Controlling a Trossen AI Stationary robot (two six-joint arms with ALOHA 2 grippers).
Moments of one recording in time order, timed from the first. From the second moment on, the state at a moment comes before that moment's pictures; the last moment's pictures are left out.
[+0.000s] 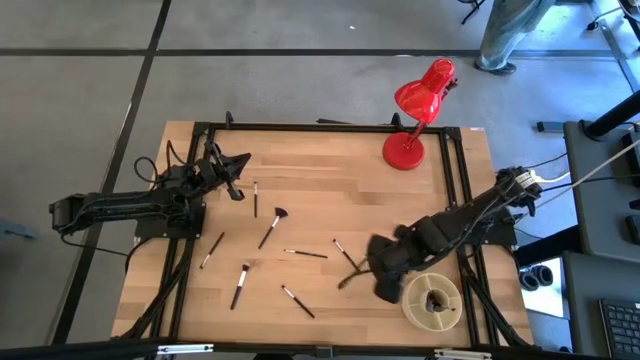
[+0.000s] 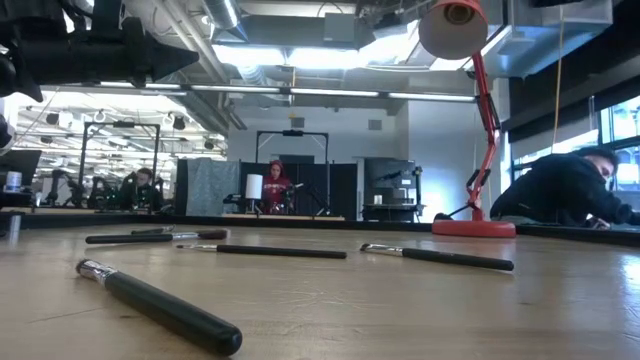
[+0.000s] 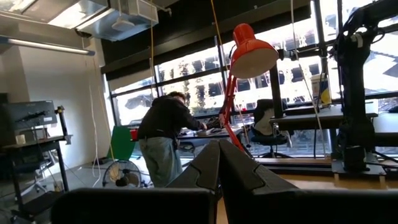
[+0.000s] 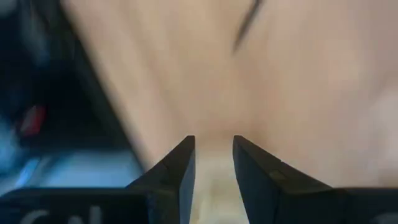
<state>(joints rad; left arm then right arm) 0.33 0.48 0.03 0.78 -0.19 0.20 0.51 1.59 1.54 -1.20 0.01 0.93</state>
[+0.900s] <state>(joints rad) 0.33 0.48 0.03 0.79 -0.22 0.26 0.12 1.98 1.35 -0.58 0.06 0.64</state>
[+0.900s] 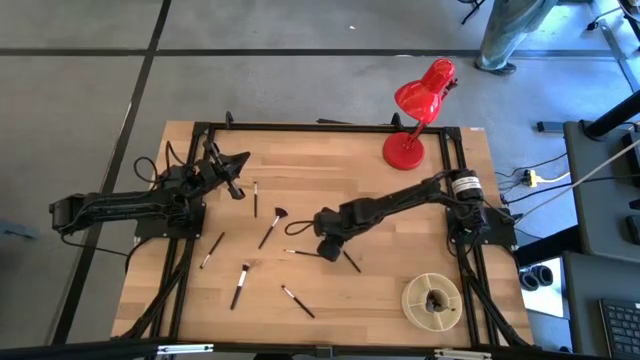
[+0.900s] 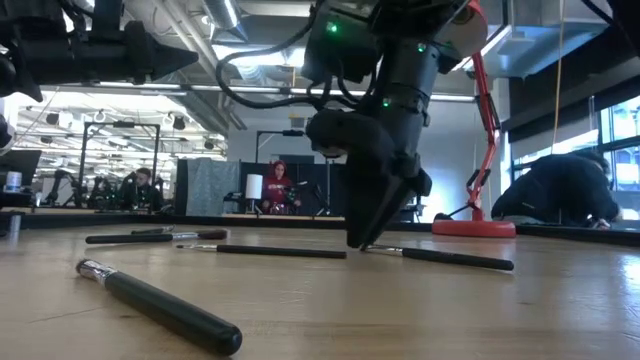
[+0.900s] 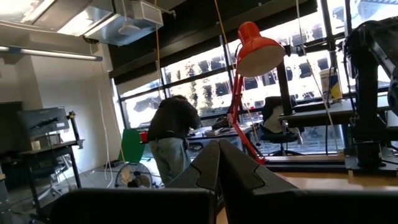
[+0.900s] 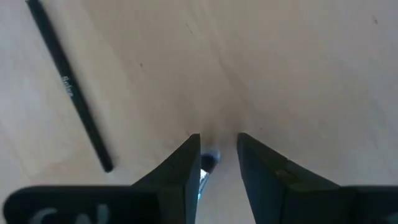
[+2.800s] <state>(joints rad) 0.33 0.48 0.03 0.78 -0.22 0.23 1.15 1.40 1.35 -1.23 0.75 1.40</state>
